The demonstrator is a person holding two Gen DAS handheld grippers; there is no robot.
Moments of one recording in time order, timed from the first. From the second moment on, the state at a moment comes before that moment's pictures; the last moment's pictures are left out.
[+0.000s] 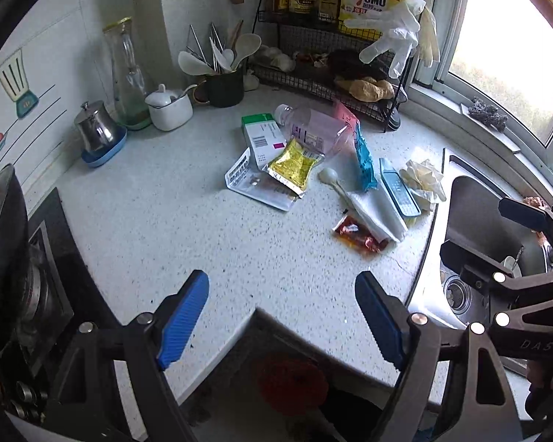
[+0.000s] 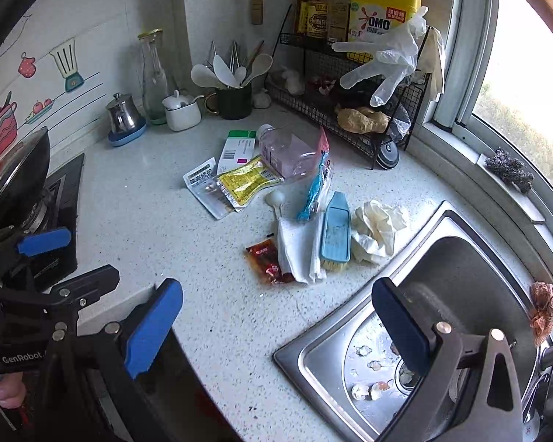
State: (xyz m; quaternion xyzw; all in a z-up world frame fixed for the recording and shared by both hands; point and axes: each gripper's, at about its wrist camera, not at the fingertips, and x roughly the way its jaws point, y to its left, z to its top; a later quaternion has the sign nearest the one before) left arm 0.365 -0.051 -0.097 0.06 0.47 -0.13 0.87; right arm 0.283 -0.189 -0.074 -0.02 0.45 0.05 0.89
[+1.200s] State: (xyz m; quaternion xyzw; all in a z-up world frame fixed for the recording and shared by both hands) left arm 0.591 -0.147 -0.221 0.16 0.59 -0.13 0.78; right arm 0.465 -0.270 -0.167 0.05 0.54 0.02 0.84
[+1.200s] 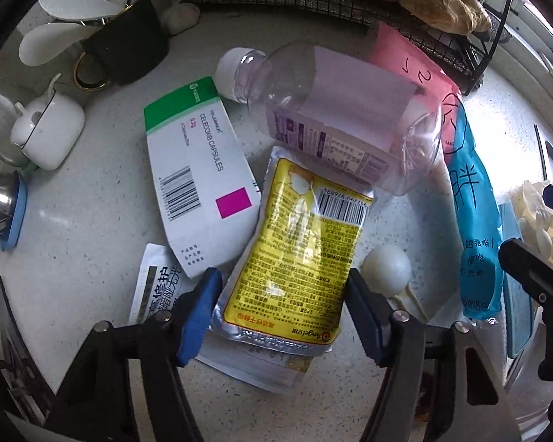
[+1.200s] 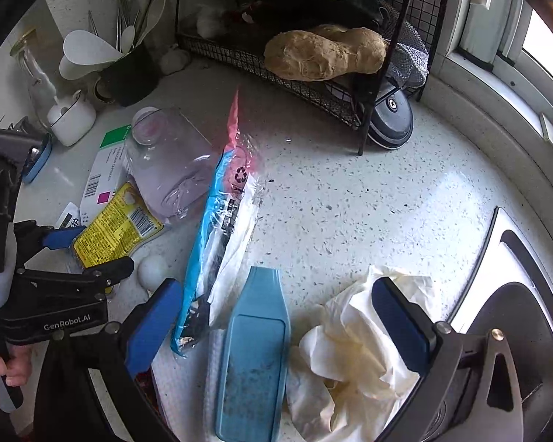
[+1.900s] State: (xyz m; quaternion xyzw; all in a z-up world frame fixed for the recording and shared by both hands) left arm 0.522 -0.060 -0.170 0.10 0.53 -0.06 0.84; right arm 0.448 -0.222 -0.136 0.02 0.53 0.10 0.84
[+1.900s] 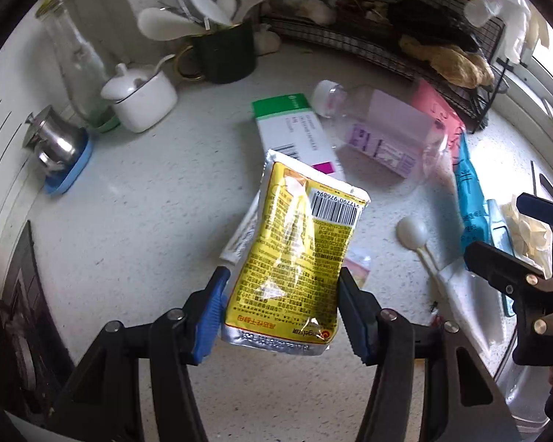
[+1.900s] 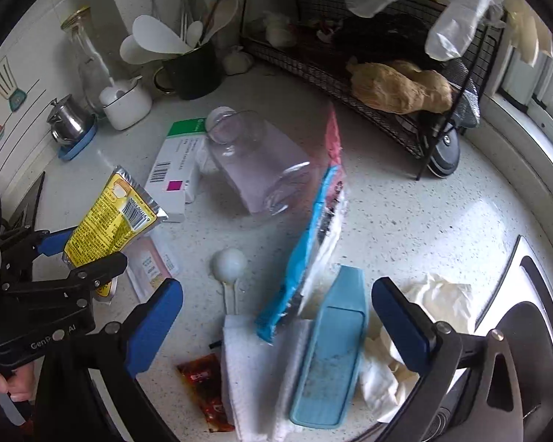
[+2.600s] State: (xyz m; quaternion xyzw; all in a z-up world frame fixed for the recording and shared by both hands) left arm 0.521 0.060 -0.178 0.00 0.53 0.10 0.84; right arm 0.495 -0.087 -0.156 0.00 0.53 0.27 0.80
